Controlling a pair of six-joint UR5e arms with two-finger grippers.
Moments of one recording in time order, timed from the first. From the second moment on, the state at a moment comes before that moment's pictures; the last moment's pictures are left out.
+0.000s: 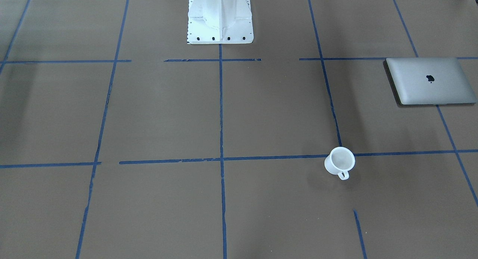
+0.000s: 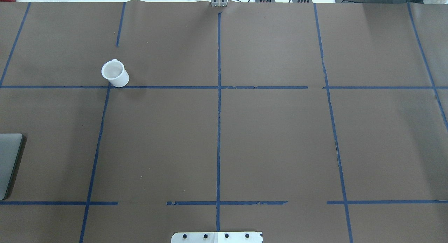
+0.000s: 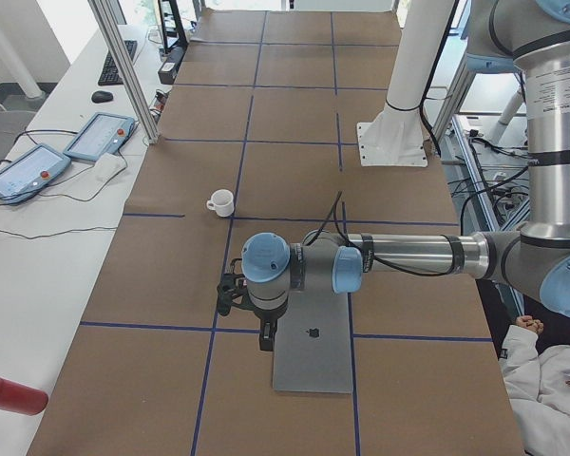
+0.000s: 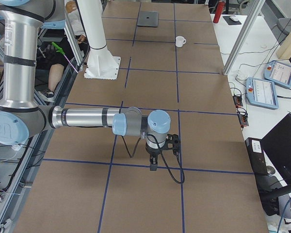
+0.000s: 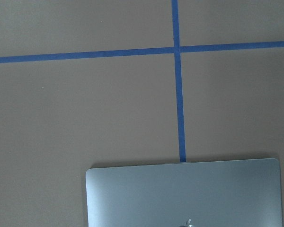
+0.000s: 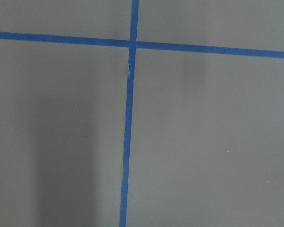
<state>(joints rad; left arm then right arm) -1.60 -1.41 -1.73 -1.58 -2.36 0.08 1.54 -1.71 1.75 -1.64 2.28 -0.04</state>
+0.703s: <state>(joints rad) -1.60 -1.41 -1.73 -1.60 -2.36 0.08 1.54 -1.71 1.75 -1.64 2.28 -0.04</state>
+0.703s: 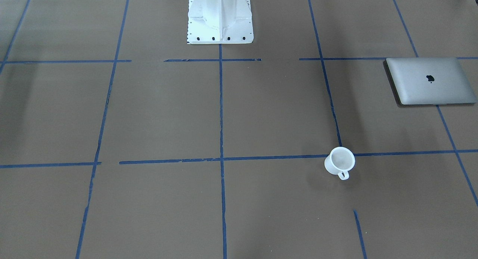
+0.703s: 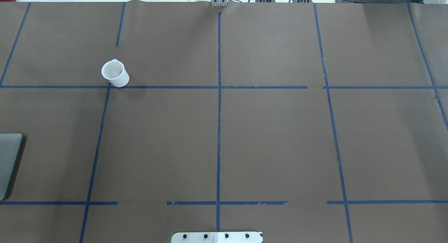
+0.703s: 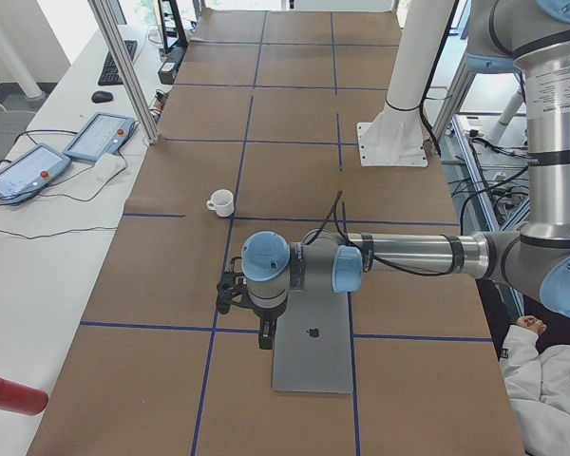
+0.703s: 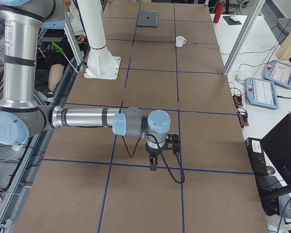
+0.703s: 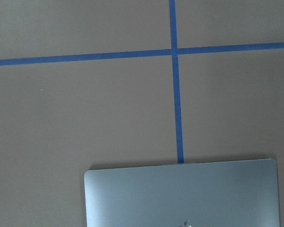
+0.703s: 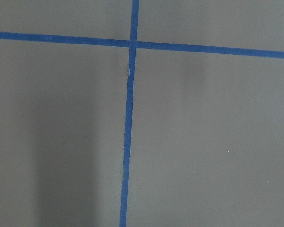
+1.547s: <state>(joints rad) -1.34 -1.78 -1.55 -1.71 -2.36 -0.31 1.54 -1.71 1.75 -1.64 2.28 -0.04</state>
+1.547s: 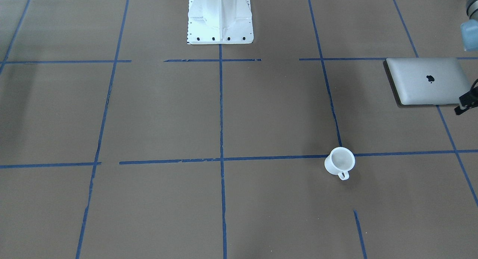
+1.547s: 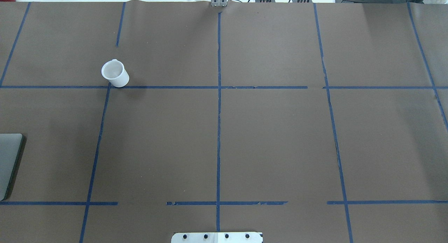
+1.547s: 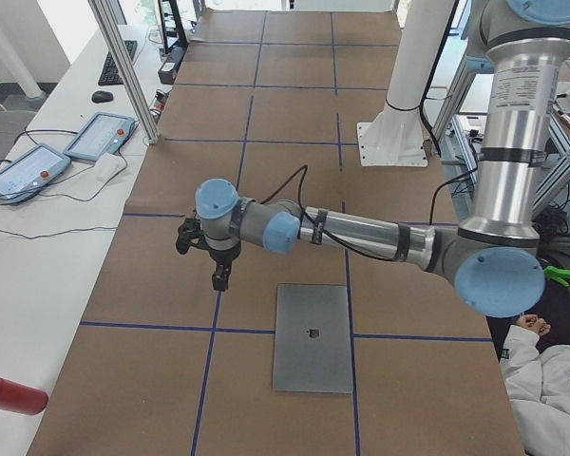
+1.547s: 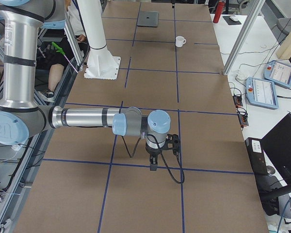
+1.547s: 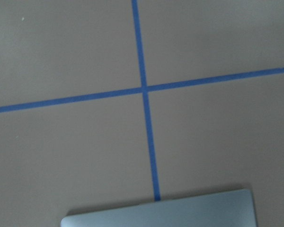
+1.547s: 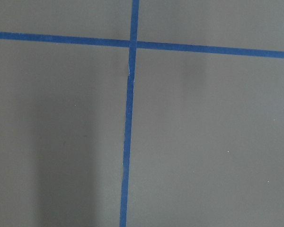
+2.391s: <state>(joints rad) -1.07 -2.25 -1.12 -1.92 -2.23 -0.90 1.54 -1.71 1.75 -1.64 2.28 -0.04</state>
